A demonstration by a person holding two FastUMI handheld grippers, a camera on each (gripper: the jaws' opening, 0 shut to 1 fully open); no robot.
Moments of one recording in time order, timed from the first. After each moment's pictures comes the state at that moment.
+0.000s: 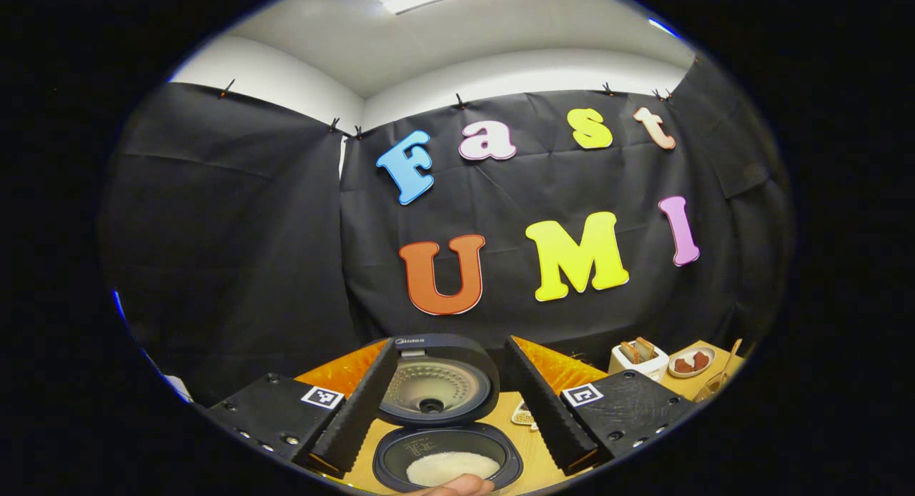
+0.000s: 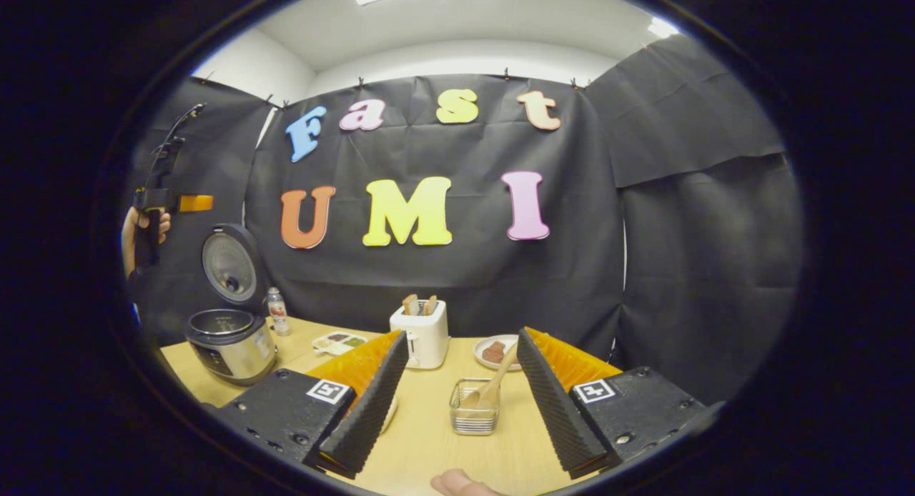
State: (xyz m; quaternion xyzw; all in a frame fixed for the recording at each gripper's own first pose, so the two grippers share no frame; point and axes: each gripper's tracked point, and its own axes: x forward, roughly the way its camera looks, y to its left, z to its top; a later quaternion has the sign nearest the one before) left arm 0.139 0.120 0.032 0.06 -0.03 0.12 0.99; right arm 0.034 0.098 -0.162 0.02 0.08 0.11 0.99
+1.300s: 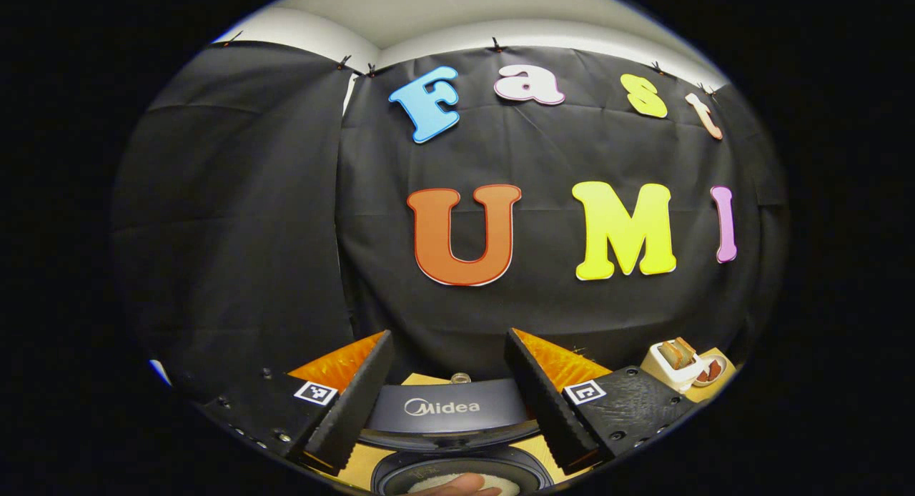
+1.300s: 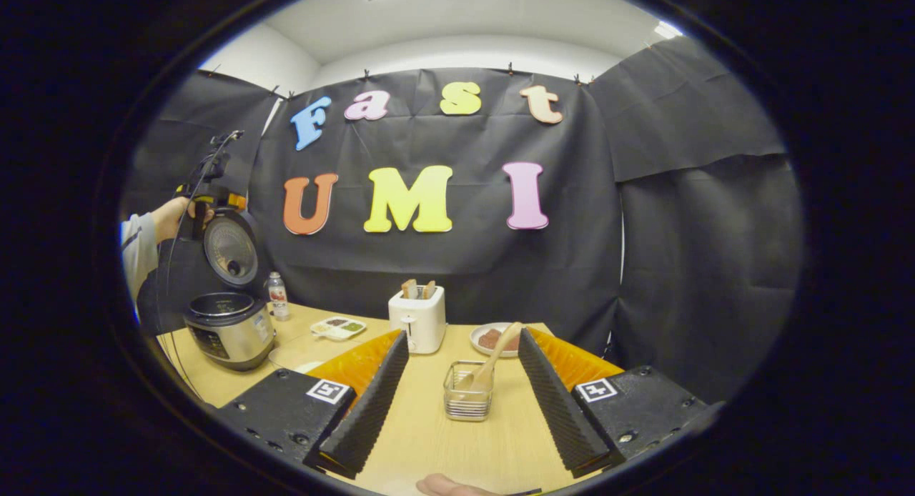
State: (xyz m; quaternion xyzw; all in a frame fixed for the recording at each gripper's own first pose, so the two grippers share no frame) left arm 0.270 0.202 -0.022 0.03 0.06 0.13 0.99; right arm 0.017 0.095 -0.181 -0.01 0.10 0.12 0.99
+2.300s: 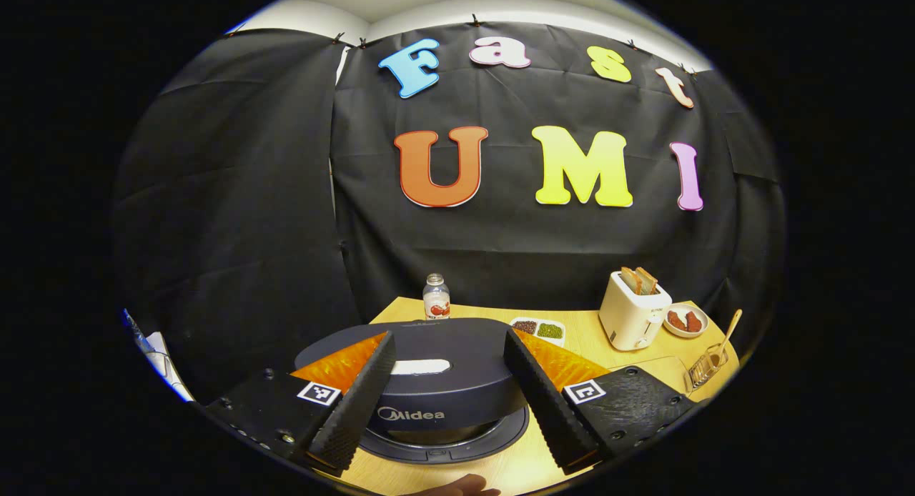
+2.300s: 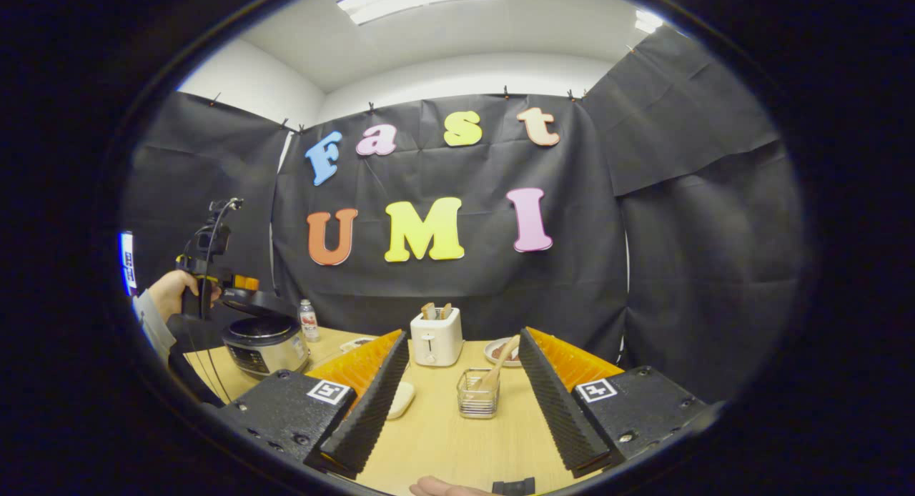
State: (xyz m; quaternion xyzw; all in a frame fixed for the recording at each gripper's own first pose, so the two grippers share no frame) left arm 0.118 0.128 -0.141 0.00 0.16 0.10 0.98; right arm -0.050 0.071 -0.134 0.03 0.04 0.16 0.99
